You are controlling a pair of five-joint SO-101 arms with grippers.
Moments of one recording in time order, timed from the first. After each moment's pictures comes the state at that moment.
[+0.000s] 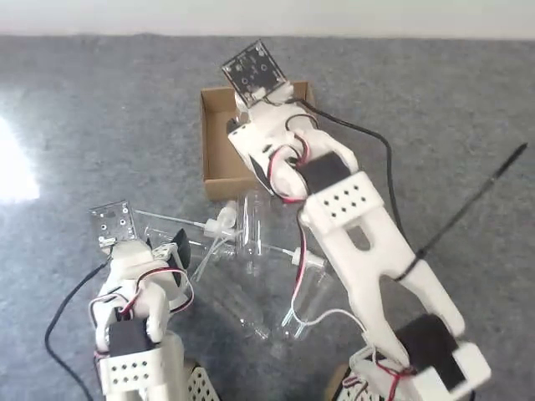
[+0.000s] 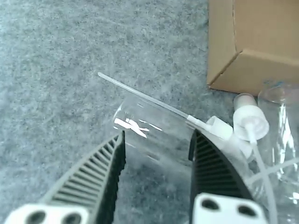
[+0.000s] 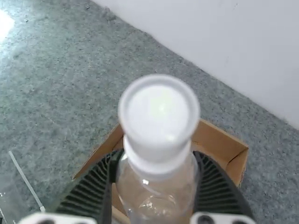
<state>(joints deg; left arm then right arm) -15.6 -100.8 97.3 61.7 12.4 -33.9 -8.8 9.6 39.9 9.7</state>
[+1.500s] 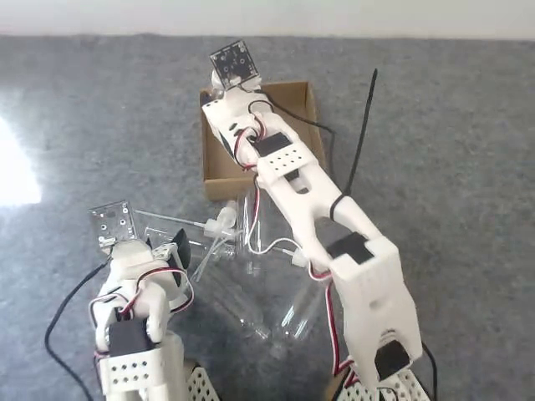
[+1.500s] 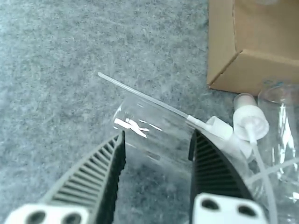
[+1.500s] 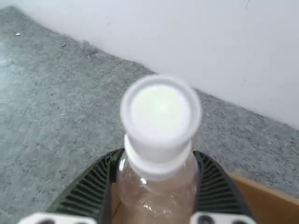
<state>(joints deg) -15.6 -100.8 97.3 61.7 12.4 -33.6 38.4 -19.0 11.8 0.0</state>
